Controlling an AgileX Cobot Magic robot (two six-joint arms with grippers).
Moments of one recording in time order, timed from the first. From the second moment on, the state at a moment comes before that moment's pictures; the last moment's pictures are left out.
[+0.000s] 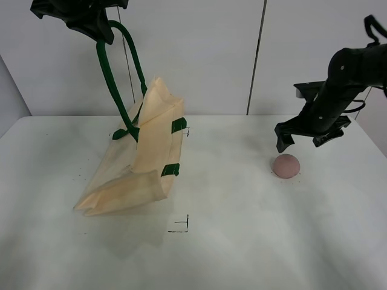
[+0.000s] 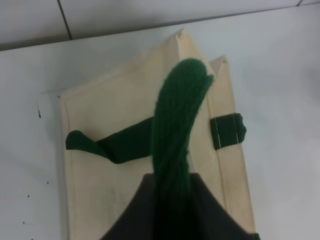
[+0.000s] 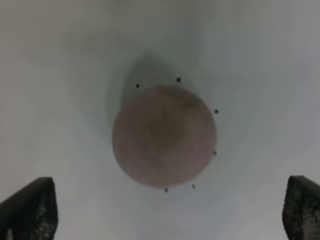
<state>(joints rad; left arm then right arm) -0.28 1.87 -2.15 -0.03 1.17 -0.12 0.09 1.96 -1.40 0.04 0.79 -0.12</state>
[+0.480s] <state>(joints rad) -0.28 1.87 -2.15 -0.03 1.17 -0.12 0.09 2.16 -1.41 0.04 0.61 -0.09</state>
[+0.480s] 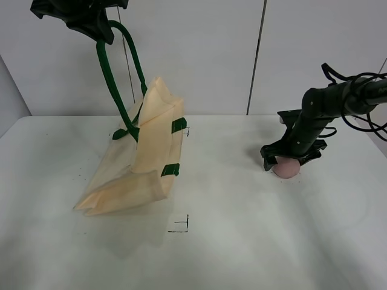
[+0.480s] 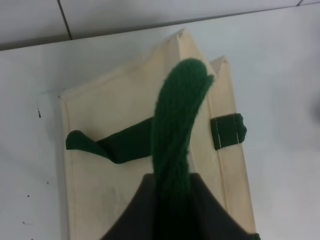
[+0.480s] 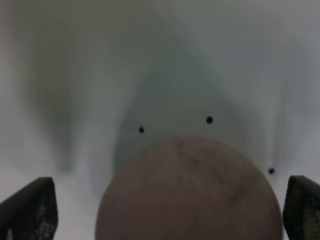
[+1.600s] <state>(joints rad) -0.28 1.87 -2.15 -0.03 1.17 -0.12 0.28 2.08 -1.95 0.61 0.94 -0.39</state>
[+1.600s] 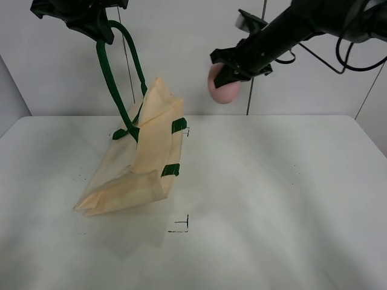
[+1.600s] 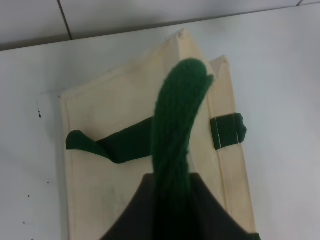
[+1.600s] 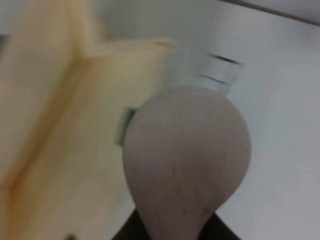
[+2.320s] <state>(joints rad) -0.28 1.87 -2.15 -0.03 1.17 -0.12 0.57 2.33 -1.95 0.63 0.64 -0.46</state>
